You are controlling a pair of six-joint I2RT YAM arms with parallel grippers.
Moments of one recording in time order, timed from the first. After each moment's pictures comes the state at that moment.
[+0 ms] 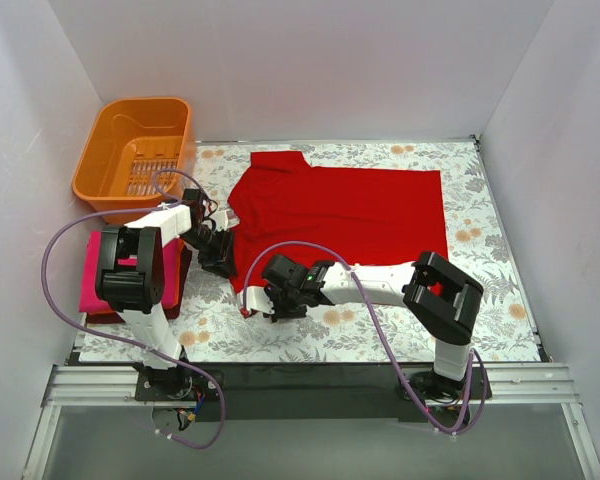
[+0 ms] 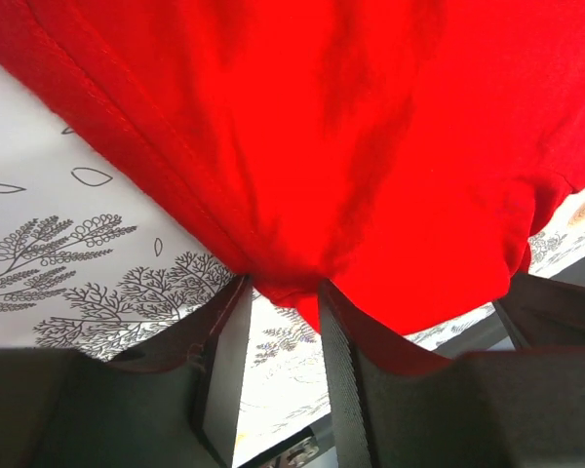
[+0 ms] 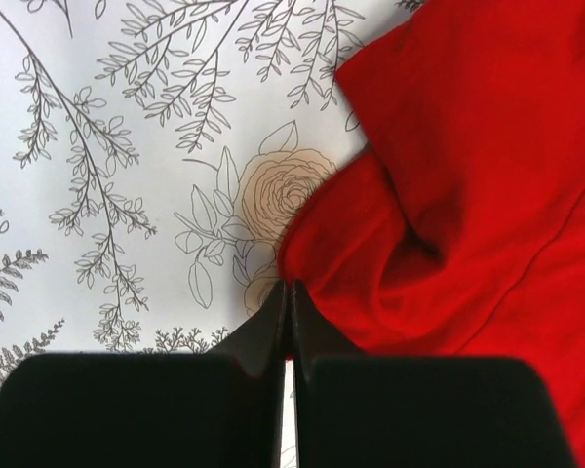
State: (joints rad) left arm -0.09 1.83 1.12 -0.79 0.47 0.03; right arm 1.16 1.84 1.17 -0.41 -0.20 -0.62
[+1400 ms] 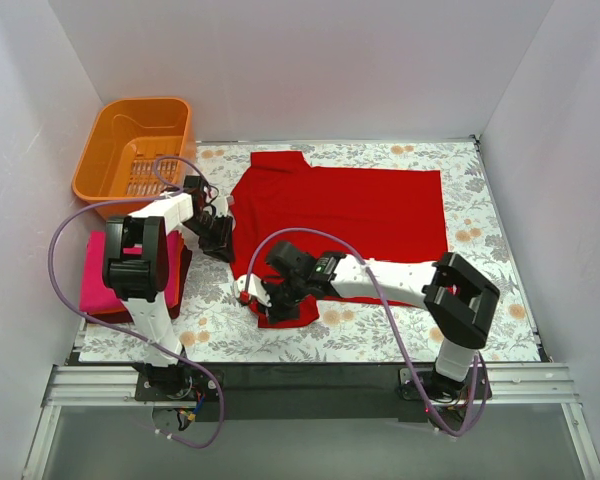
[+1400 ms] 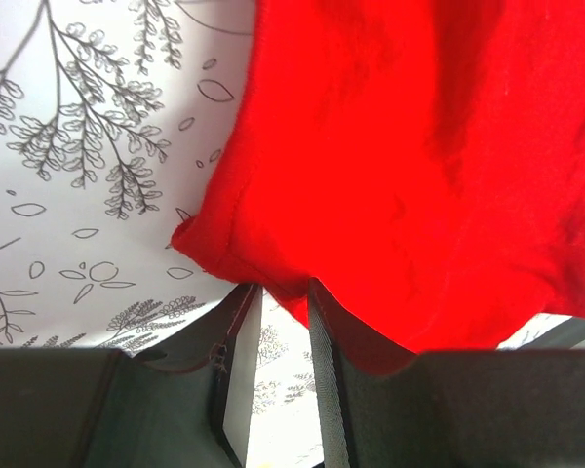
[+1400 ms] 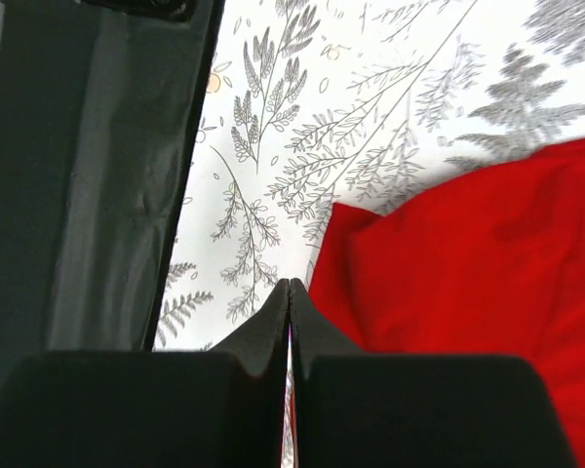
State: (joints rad) left arm -0.08 1.93 1.27 -0.77 0.42 0.04; right arm 1.12 1.73 1.19 -0.40 -0.56 -0.50
